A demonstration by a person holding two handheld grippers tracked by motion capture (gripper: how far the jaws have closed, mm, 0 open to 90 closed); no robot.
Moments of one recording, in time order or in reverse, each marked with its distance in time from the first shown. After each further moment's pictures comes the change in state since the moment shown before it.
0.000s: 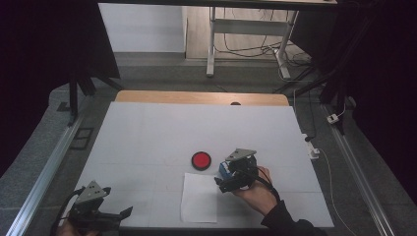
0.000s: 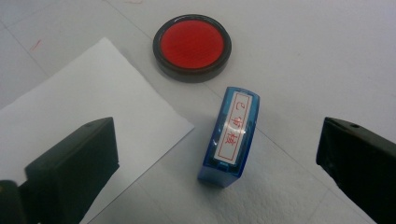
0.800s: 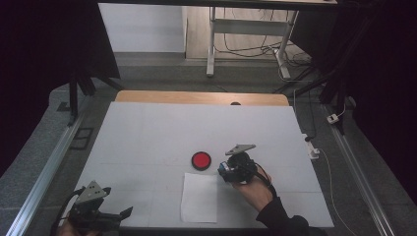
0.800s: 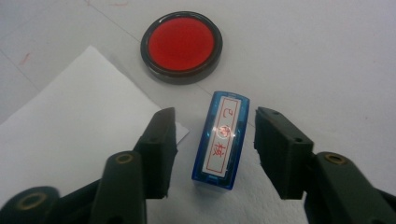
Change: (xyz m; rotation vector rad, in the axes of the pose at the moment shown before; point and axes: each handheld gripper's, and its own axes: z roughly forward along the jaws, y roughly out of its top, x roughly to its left) left arm 0.000 0.000 0.000 0.001 -0.003 0.003; right arm -0.008 0.007 0.009 0.060 0.007 0.106
